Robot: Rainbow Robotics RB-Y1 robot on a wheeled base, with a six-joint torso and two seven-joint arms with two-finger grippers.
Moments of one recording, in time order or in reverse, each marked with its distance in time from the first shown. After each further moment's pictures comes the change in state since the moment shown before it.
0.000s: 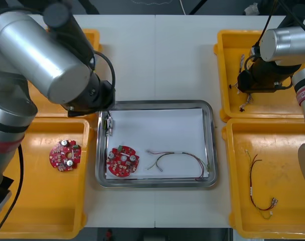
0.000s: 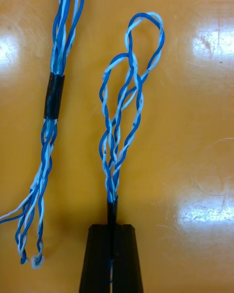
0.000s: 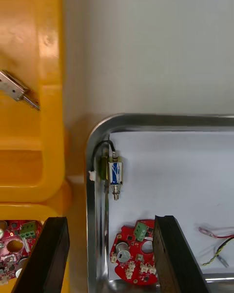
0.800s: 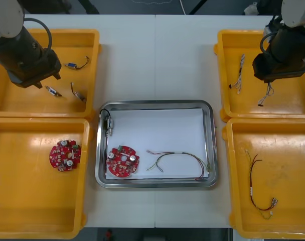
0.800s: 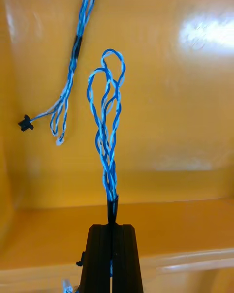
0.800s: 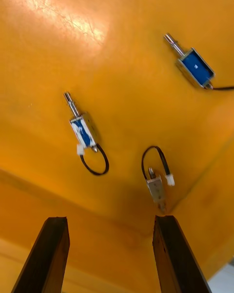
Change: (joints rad) right arm -0.003 -0.047 -0.038 -0.412 0.015 0.479 0.000; left arm -0.135 0.115 0.288 0.557 0.035 -0.122 0.000
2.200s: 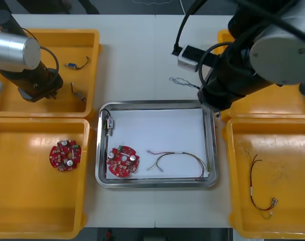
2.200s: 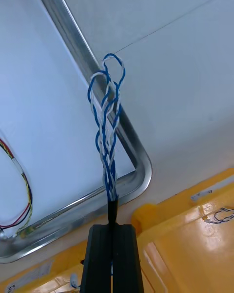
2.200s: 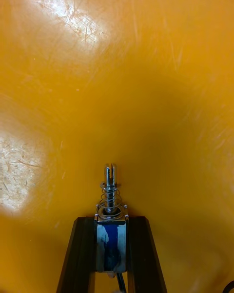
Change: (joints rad) right arm 0.105 -0.065 0.390 -0.683 -0.420 0.004 0.281; left arm -0.001 0.000 -0.129 0.357 -0.048 -0.370 0.000
